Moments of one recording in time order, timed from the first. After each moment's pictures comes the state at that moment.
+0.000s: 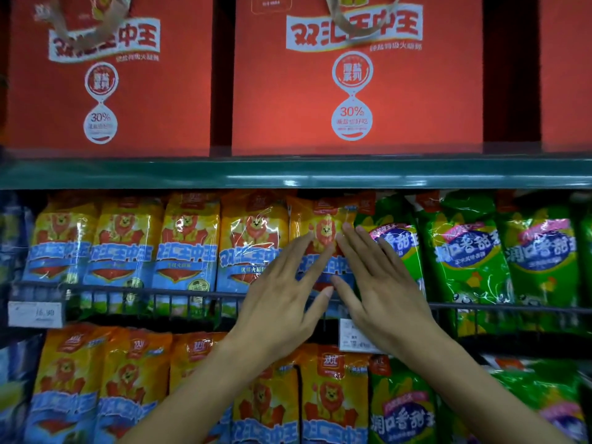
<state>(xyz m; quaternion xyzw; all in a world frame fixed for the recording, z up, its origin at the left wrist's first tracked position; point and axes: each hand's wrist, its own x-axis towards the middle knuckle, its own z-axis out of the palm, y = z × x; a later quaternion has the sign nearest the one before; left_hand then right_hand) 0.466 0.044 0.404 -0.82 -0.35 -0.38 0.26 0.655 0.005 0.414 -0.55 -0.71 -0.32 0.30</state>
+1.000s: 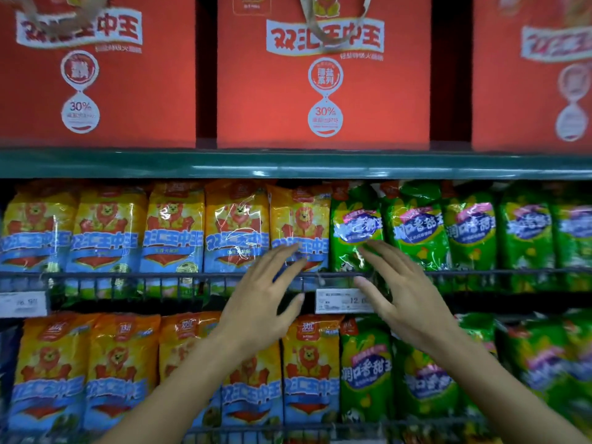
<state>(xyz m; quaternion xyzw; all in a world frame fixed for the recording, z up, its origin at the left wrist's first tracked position) 0.447 0.034 0.376 -0.87 -0.27 -0.38 0.16 0.695 -0.067 0.386 -0.59 -0.68 -0.26 0.35</state>
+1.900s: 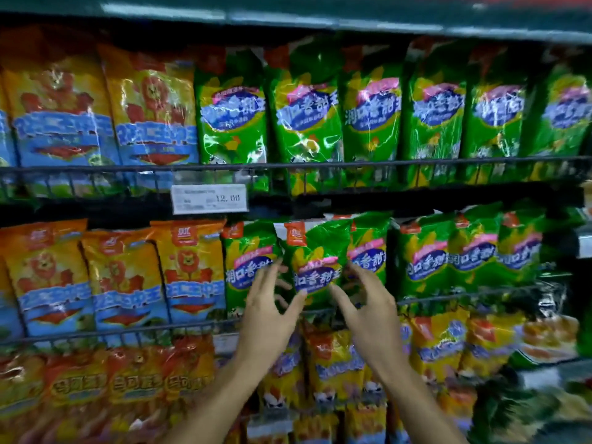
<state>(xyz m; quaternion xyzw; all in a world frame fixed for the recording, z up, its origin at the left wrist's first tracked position) 0.654 -0.042 0.198 -0.76 -0.39 -0.47 -0.22 0.816 -0.113 0.192 -0.66 -0.53 -0.03 0.53</state>
